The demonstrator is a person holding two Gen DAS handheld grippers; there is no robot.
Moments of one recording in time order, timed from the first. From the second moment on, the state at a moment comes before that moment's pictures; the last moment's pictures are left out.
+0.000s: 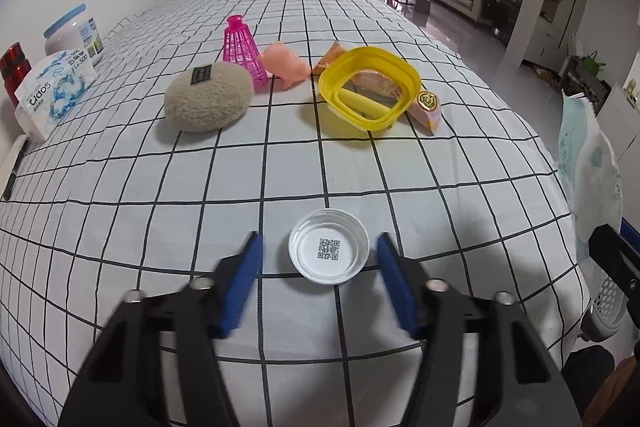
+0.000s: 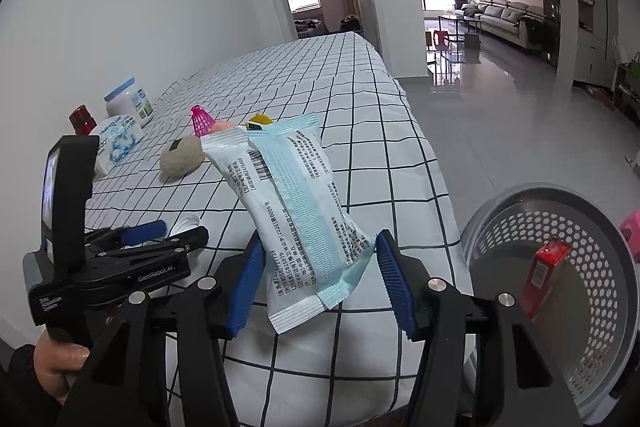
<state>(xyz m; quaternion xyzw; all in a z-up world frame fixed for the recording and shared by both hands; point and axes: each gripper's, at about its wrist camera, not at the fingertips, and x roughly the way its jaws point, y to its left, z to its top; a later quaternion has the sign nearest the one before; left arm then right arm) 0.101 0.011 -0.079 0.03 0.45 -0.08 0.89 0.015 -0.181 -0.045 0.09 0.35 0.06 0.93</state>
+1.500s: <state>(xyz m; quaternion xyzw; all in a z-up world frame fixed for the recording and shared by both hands) 0.013 -0.245 -0.054 0.15 0.39 -0.35 0.84 -0.113 -0.363 -0.077 0.22 0.34 -0.19 0.89</state>
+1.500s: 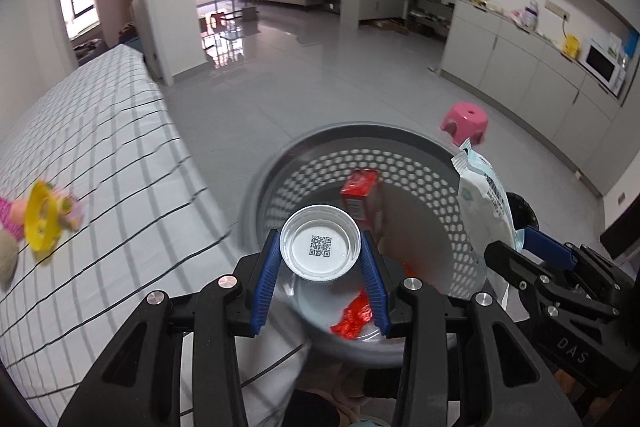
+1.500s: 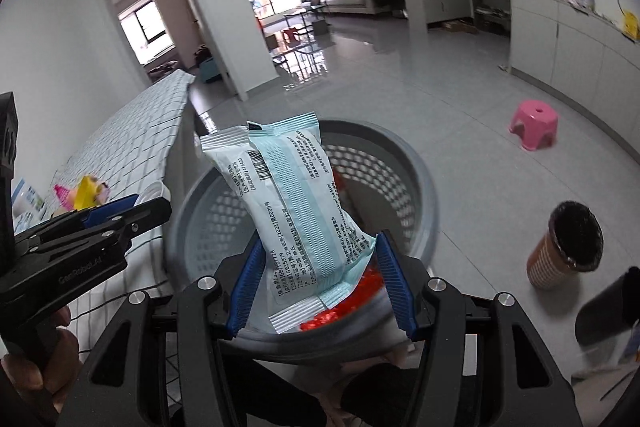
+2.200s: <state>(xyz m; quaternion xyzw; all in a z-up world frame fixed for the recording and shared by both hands) 0.021 -0.287 -0.077 0.18 0.41 -0.35 0.82 -0.110 -0.399 -0.097 0.24 0.36 -0.19 0.88</state>
